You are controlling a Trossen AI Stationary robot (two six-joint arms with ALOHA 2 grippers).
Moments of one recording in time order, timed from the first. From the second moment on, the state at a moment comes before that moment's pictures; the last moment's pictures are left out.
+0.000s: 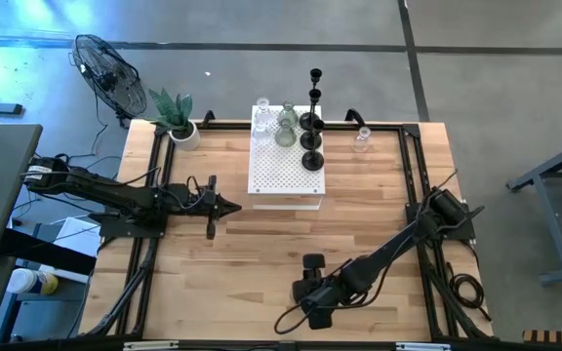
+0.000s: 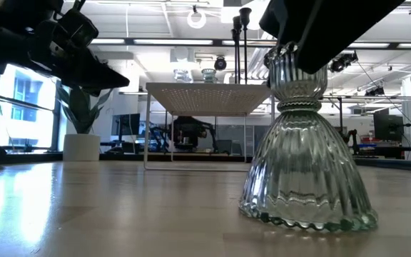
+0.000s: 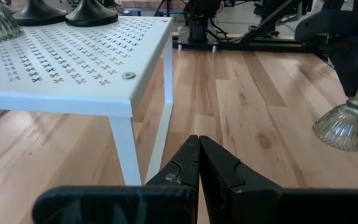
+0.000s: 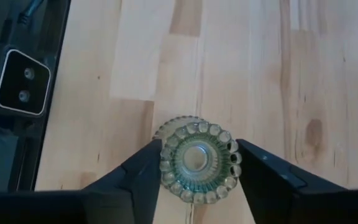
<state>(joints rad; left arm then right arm) -0.08 0.90 0.18 0.54 -0.15 -0.05 0.61 1.97 1.49 -0.59 0.26 0.46</state>
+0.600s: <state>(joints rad) -0.08 0.90 0.18 0.54 -0.15 -0.05 0.56 1.97 1.65 -0.71 0.26 0.61</state>
